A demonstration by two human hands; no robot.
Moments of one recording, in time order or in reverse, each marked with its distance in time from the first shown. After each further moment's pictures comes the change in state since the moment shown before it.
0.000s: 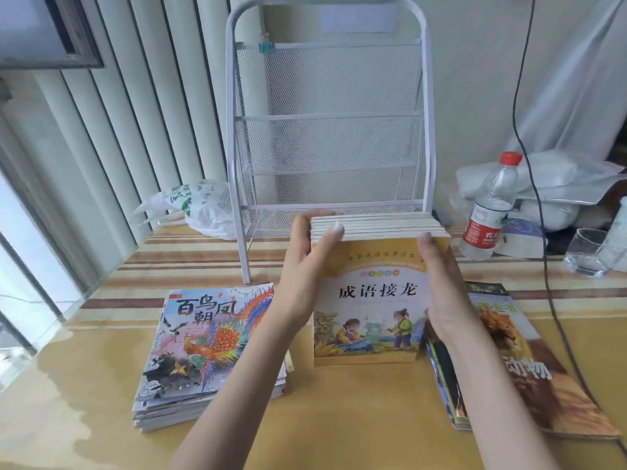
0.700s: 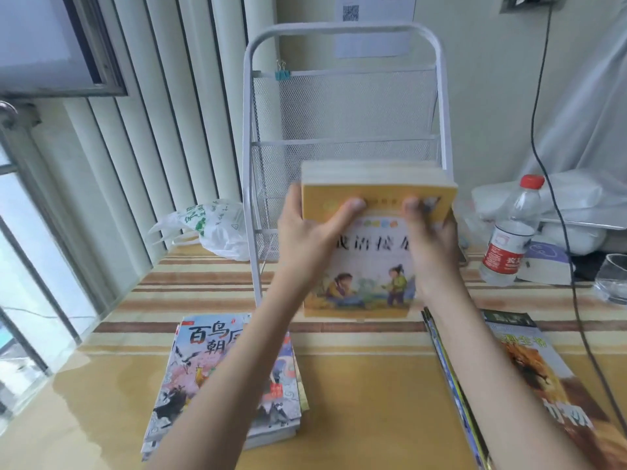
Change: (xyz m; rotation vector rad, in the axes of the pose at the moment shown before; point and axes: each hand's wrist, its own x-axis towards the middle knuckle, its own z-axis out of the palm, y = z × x) left_hand 0.068 0.018 -0.011 0.083 0.237 0.230; right_hand 0.053 -0.036 0.053 0.091 0.030 -0.327
